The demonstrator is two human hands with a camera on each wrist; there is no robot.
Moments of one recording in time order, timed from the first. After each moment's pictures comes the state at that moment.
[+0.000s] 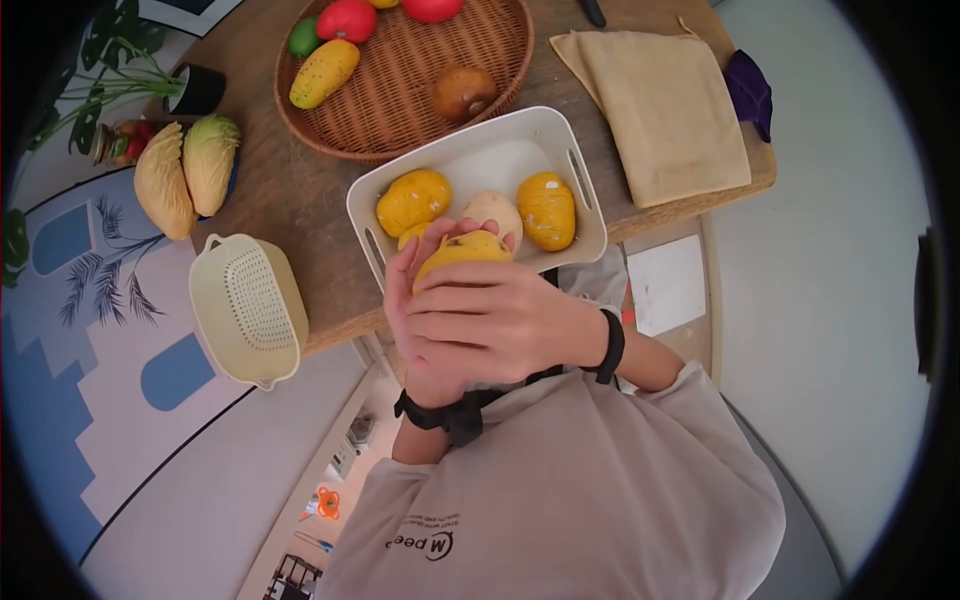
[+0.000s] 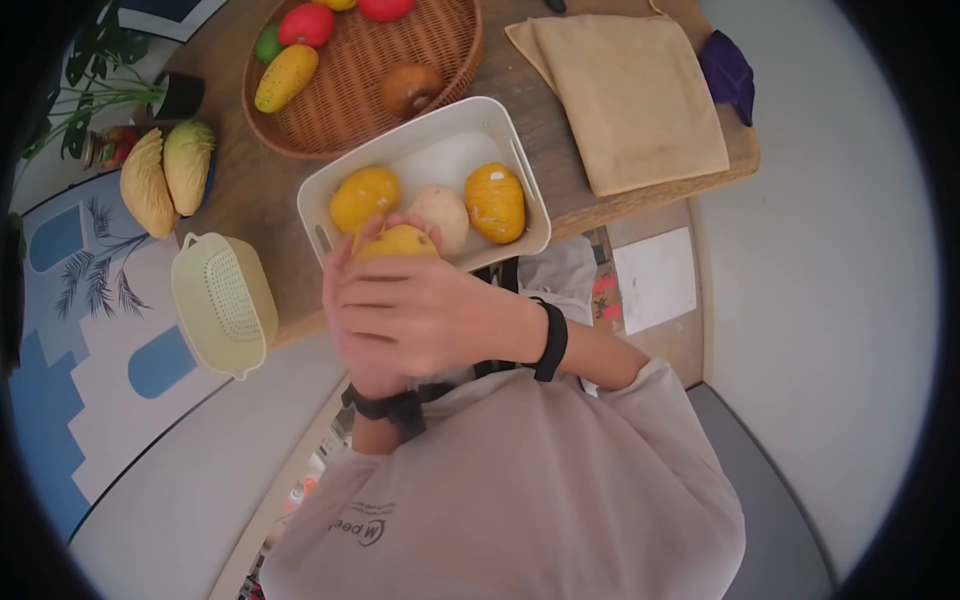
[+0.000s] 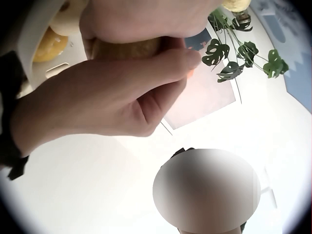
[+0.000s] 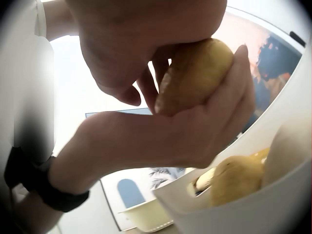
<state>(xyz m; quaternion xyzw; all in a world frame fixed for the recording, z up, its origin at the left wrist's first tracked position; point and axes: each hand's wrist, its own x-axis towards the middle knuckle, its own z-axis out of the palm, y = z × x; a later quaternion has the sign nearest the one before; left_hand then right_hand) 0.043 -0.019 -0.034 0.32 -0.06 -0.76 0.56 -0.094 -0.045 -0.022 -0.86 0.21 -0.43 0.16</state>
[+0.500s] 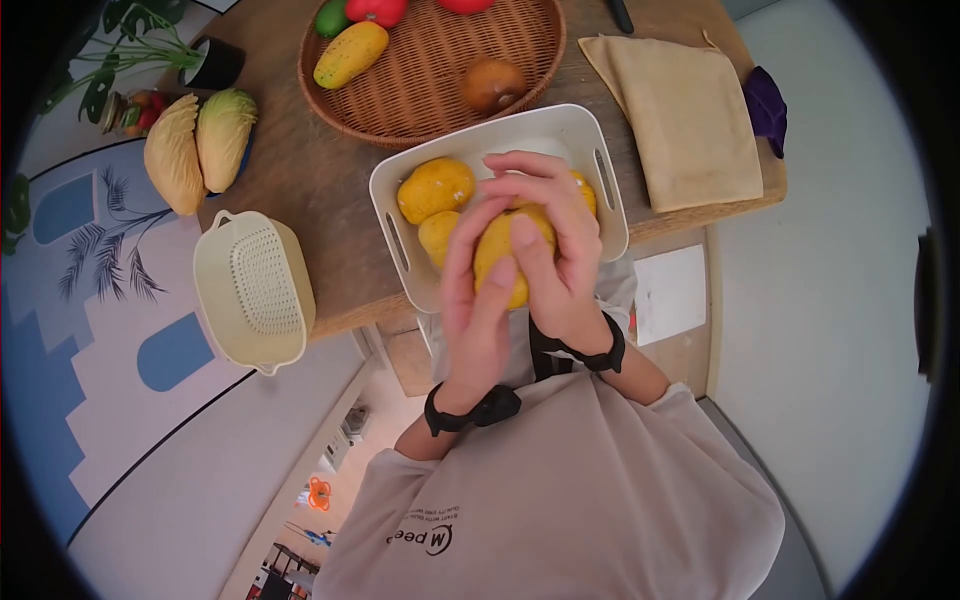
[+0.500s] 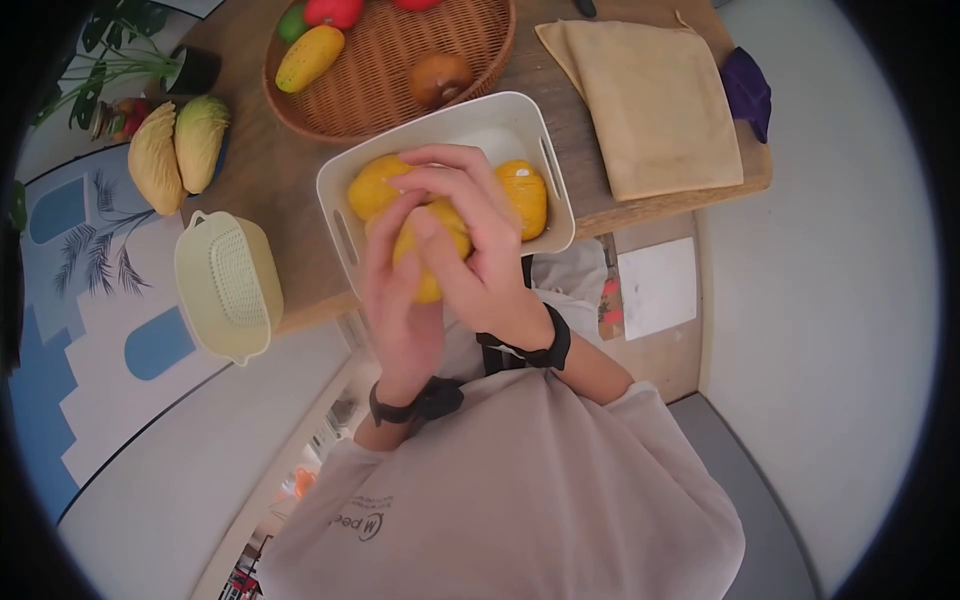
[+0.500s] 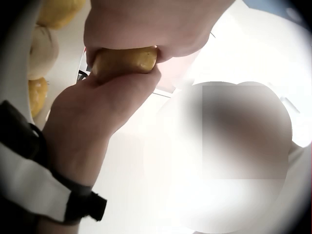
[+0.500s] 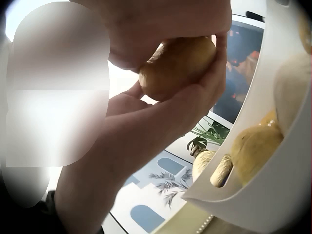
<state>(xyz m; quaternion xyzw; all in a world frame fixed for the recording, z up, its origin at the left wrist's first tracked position) 0.028 -0.014 -0.022 0.43 -0.41 -0.62 0.52 -0.092 -0.052 -0.041 -0.60 0.44 -0.58 0.33</state>
